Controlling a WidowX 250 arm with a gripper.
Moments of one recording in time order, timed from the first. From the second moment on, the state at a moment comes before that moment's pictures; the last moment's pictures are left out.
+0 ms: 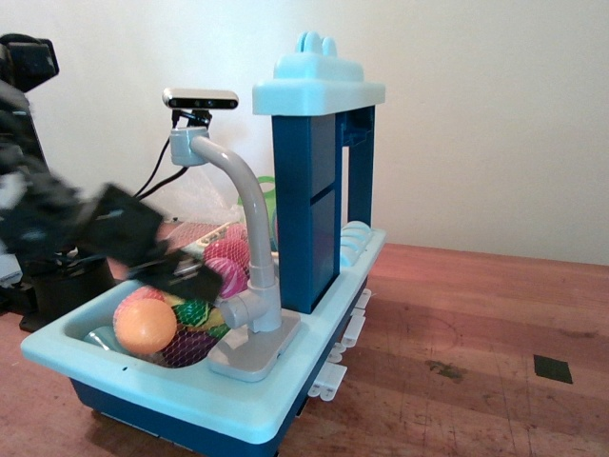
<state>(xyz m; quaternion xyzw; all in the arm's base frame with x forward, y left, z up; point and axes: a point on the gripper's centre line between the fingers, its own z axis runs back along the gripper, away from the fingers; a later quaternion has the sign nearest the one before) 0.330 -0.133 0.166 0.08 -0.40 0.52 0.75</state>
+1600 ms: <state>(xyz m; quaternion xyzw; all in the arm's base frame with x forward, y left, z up) 0.300 -0.176 0.238 0.10 -0.43 0.46 0.77</state>
